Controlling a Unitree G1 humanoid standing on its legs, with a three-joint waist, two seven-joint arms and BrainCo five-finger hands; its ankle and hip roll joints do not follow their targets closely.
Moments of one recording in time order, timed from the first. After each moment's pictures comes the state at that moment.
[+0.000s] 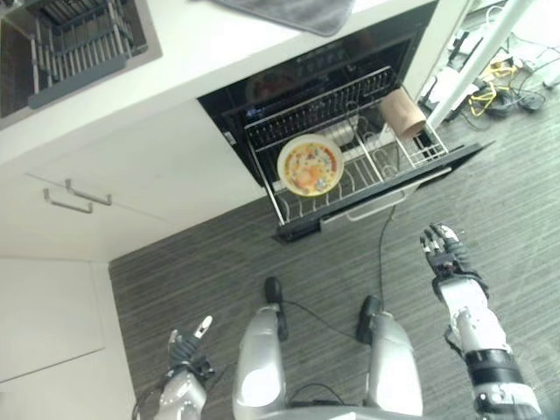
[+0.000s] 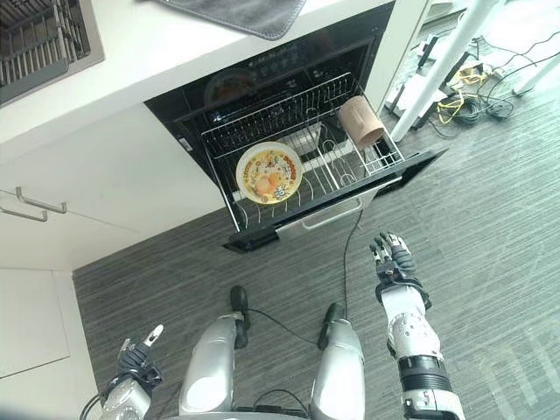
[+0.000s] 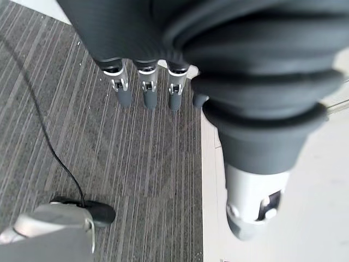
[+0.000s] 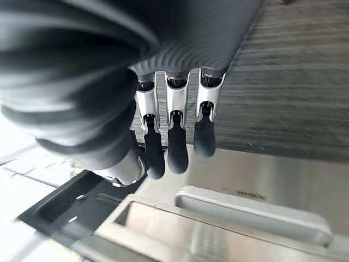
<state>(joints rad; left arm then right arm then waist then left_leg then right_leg) 0.15 0.24 -0.04 0.71 -0.68 -0.20 0.28 -0.22 -0.30 -0.12 0.33 1.24 0.08 -0.30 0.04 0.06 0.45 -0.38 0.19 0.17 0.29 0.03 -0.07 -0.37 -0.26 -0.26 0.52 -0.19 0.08</state>
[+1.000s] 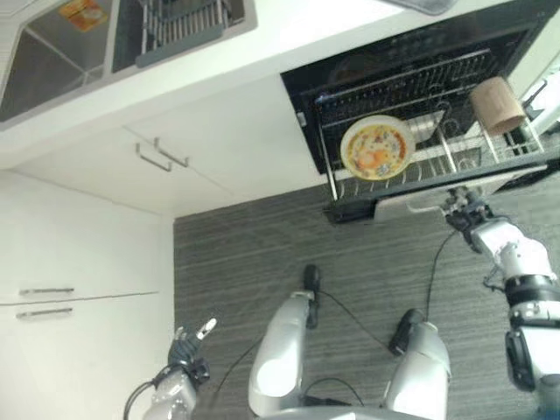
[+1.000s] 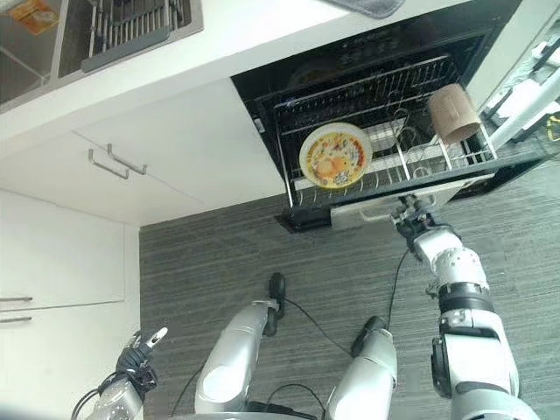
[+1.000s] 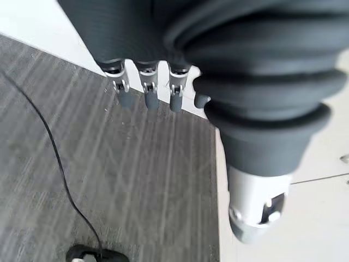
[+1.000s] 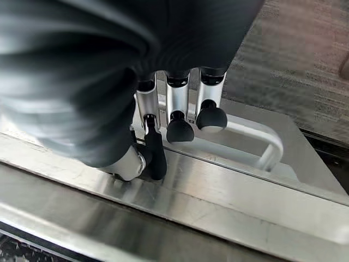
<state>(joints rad) 0.15 0.31 -0.08 0.71 -0.65 -0.09 0.18 -0.70 -0.64 -0.13 0.78 1.32 0.35 -0.27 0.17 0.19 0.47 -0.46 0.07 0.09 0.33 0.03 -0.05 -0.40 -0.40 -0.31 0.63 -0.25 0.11</state>
